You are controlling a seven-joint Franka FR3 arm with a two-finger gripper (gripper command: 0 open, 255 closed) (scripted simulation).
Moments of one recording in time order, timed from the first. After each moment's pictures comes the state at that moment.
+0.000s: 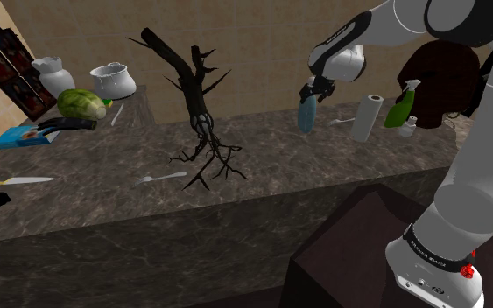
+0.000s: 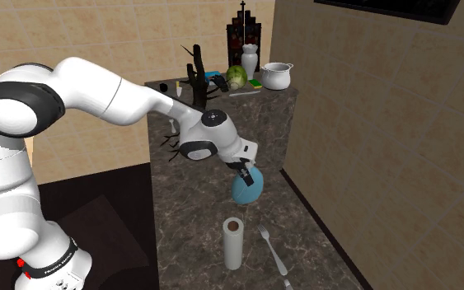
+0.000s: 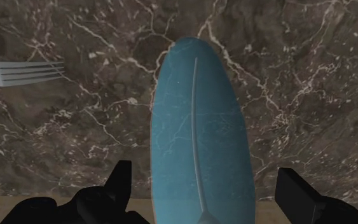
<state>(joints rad) -0.23 0.27 -0.24 -2.07 0.41 2.69 -0.34</state>
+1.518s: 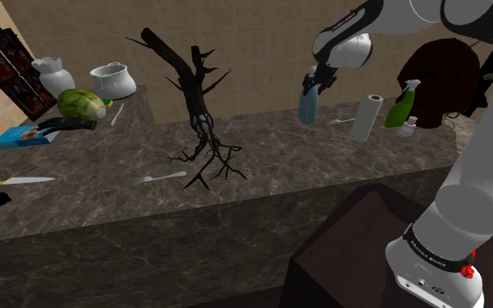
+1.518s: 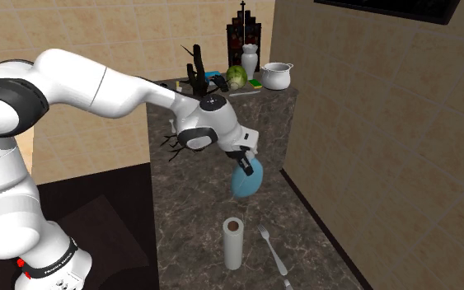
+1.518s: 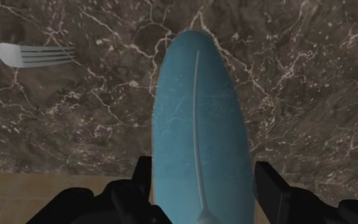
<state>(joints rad) -0.21 0.19 -0.27 -2.05 0.33 2.59 -0.28</state>
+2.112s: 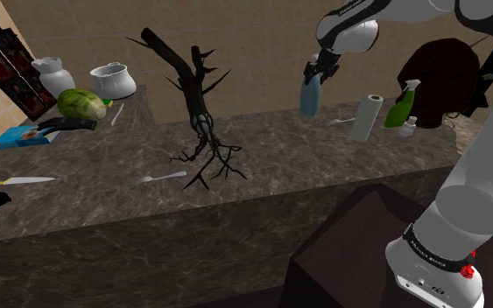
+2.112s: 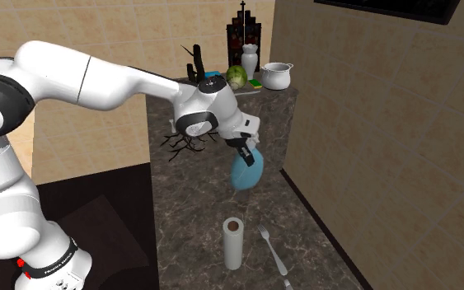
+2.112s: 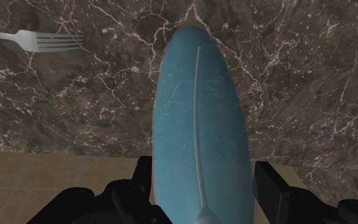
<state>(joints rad) -0.20 0.14 -0.29 -1.99 0.27 2.49 -0.22</state>
